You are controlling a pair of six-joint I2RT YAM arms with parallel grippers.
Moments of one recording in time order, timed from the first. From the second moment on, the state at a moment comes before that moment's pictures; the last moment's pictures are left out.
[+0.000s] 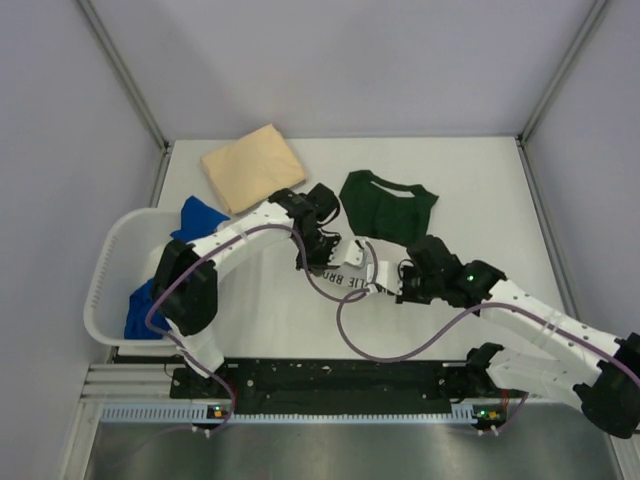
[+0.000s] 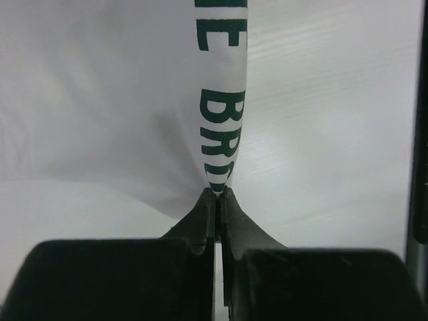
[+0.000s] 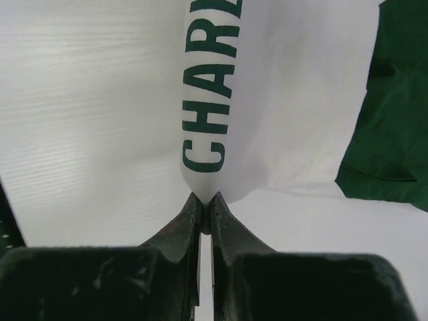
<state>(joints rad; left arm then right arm) -0.70 1.79 1.44 -1.02 0.39 1.09 0.74 1.02 0.70 -0.61 -0.11 -0.78</state>
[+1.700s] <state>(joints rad) -0.60 2.37 2.18 -0.90 0.02 0.68 0.15 1.62 1.03 -0.27 -0.34 -0.31</state>
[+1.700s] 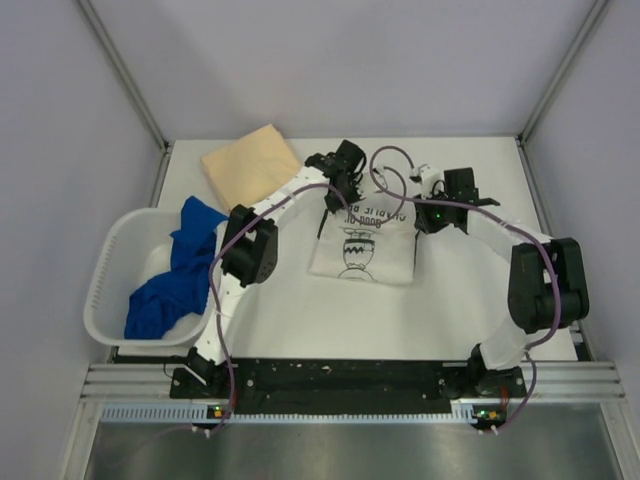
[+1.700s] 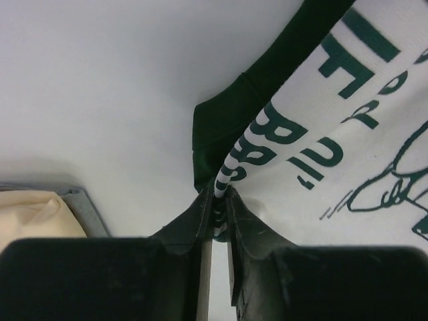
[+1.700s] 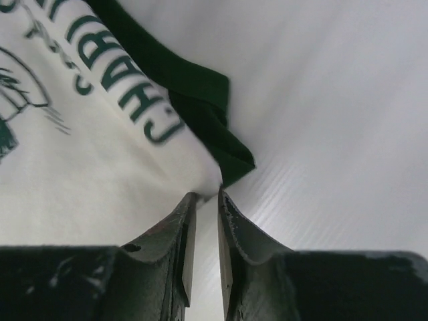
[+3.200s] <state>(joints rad) -0.52 1.97 1.55 -0.78 0.44 0.27 0.08 1.39 0.80 -0.33 -0.41 0.38</state>
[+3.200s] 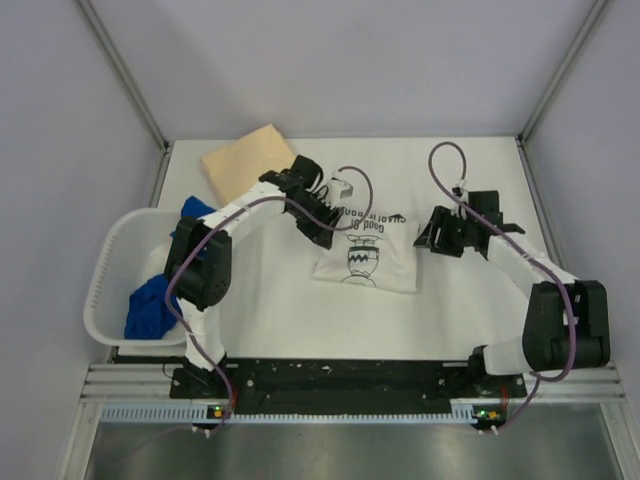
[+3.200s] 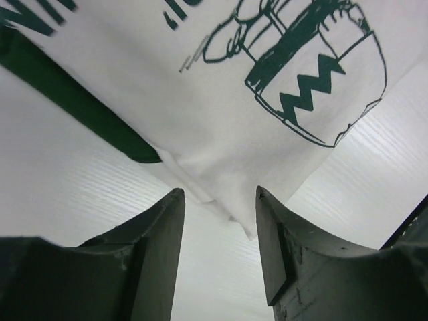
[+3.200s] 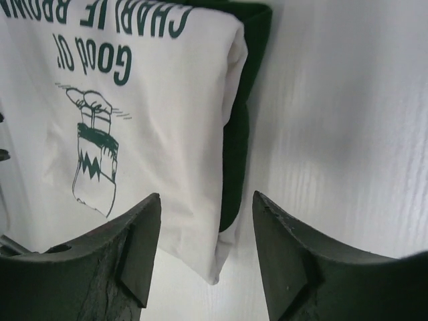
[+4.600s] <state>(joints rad) -0.40 2.32 2.01 -0.68 0.23 0.16 0.01 1.98 1.15 -0.05 -0.70 0.46</state>
